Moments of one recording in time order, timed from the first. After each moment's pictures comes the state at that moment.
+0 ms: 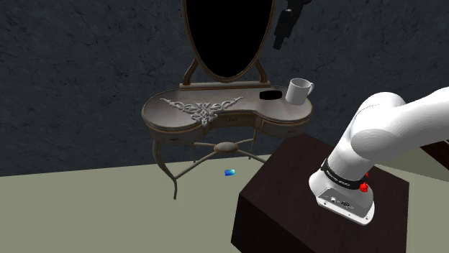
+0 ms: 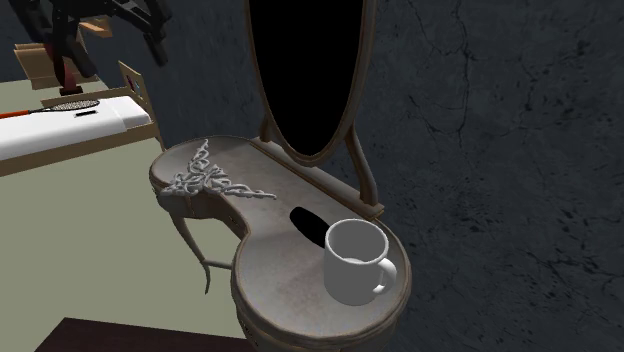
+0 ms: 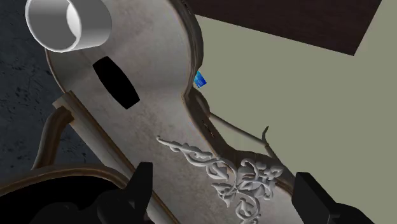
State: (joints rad) arm 0.02 -0.83 0.03 -2.33 -0.09 1.66 -0.15
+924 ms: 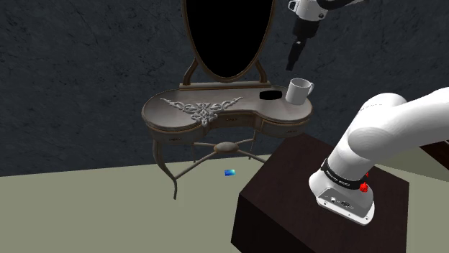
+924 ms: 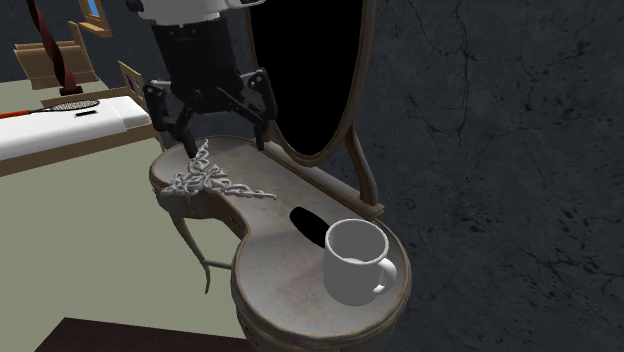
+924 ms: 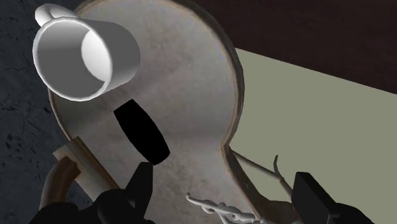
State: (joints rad) arm -0.05 -0.81 -0.24 -2.55 -0.22 1.85 -0.39
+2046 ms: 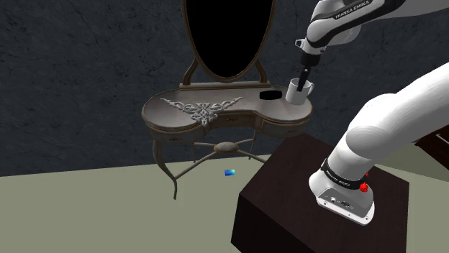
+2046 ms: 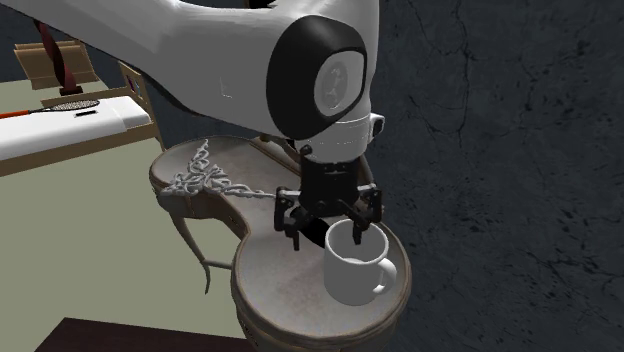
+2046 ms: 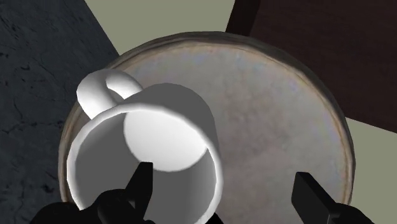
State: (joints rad) arm -0.11 -0.47 -0.62 -2.59 -0.33 2.18 -0.72
